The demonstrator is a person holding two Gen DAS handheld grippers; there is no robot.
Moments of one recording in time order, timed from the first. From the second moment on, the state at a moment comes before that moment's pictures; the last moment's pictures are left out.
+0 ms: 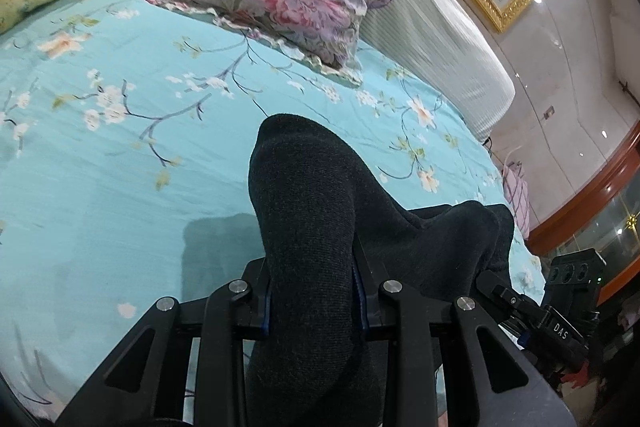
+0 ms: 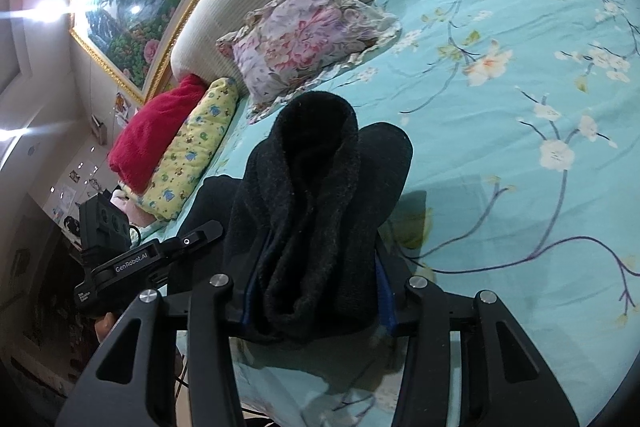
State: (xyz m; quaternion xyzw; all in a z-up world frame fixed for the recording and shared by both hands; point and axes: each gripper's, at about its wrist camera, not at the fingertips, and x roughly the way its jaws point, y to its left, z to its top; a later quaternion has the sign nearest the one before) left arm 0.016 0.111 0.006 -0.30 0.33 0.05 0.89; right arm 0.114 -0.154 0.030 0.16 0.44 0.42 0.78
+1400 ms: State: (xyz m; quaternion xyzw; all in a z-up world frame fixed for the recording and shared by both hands) left arm 0.055 0.244 0.034 -0.25 0.32 0.18 0.90; right arm 0.206 0.029 0.035 0.10 0.44 0.49 0.75
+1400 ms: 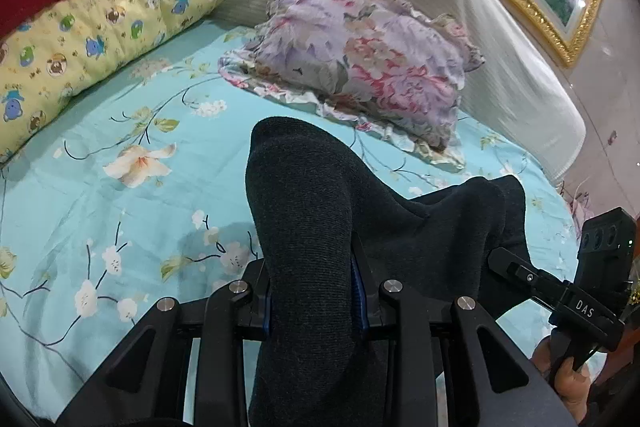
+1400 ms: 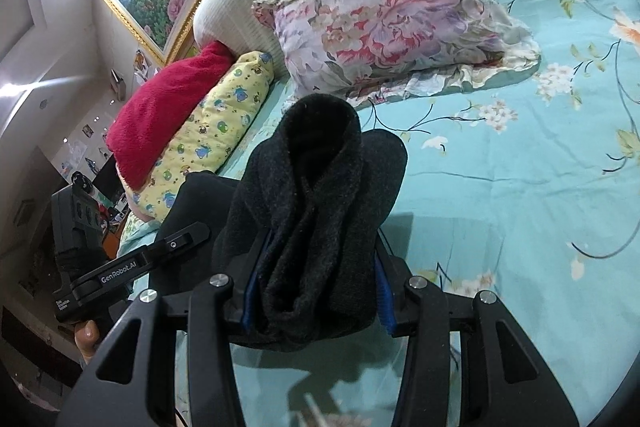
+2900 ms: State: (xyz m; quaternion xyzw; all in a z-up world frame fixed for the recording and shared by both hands) left arm 0.028 0.251 0.004 -0.21 0.35 0.24 0.88; right arm 0.220 0.003 0.002 0.02 0.46 0.37 0.80
